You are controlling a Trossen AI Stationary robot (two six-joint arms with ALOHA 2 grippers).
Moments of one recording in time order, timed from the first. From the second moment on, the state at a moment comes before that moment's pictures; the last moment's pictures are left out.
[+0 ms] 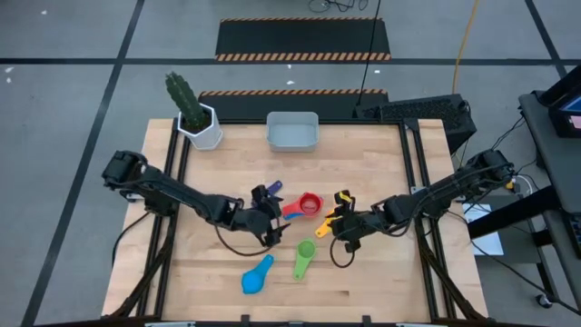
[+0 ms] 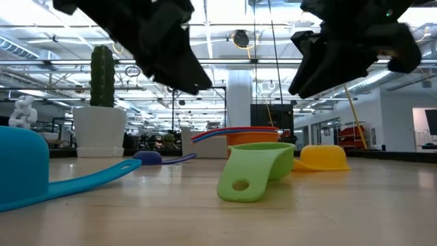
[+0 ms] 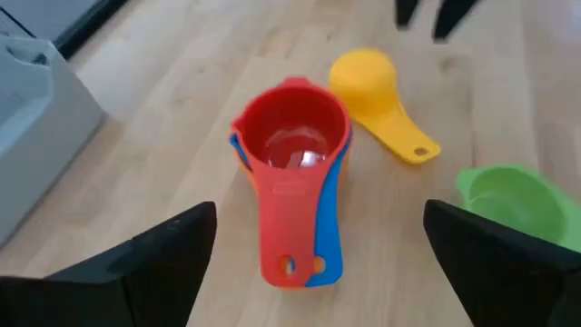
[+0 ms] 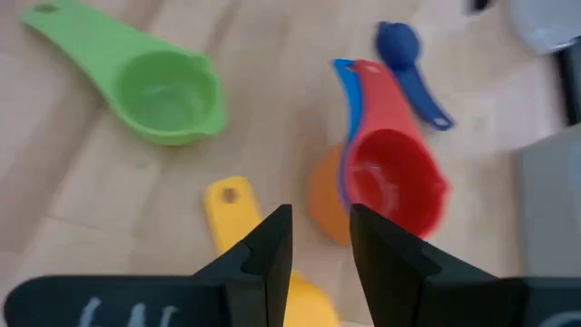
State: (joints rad) left arm -0.29 1.62 0.92 -0.04 -0.51 -0.30; right arm 0.36 1.38 0.78 -0.27 0.39 -0.14
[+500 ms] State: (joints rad) left arm -0.28 1.77 0.92 -0.02 -0.57 -0.35; right arm 0.34 1.38 0.78 -0.13 0.39 -0.27
